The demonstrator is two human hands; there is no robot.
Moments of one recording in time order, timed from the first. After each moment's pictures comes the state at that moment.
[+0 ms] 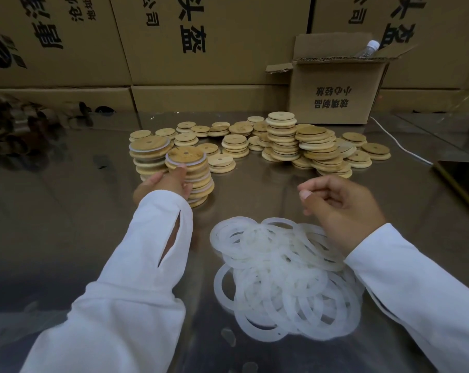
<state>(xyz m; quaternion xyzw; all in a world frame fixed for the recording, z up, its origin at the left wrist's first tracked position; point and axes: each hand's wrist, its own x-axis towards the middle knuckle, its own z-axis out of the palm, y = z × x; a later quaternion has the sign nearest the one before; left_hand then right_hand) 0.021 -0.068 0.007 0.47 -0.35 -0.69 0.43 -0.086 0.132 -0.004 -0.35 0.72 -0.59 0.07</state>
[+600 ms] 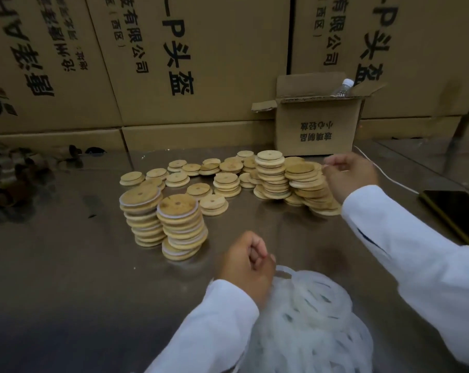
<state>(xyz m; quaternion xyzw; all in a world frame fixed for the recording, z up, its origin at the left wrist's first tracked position) -0.008 0.015 -0.033 0.23 -0.77 -0.52 0.30 -0.201 0.083 0.037 -0.18 0.78 -0.59 -0.05</state>
